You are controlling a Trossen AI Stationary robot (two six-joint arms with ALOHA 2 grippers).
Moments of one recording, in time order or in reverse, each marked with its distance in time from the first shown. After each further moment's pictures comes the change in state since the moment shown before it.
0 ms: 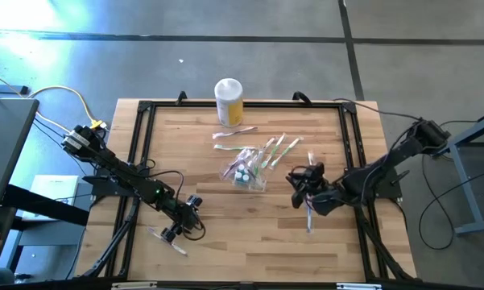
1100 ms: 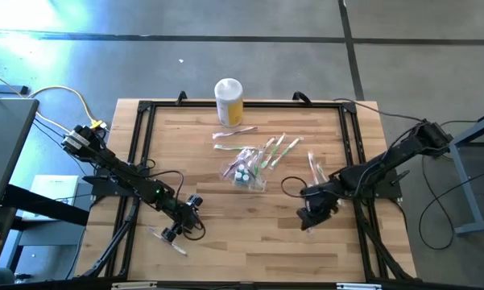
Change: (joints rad) left arm 0.000 0.000 -0.001 0.013 -0.010 0.001; right arm -0.114 -0.006 0.000 -0.086 -1.314 0.635
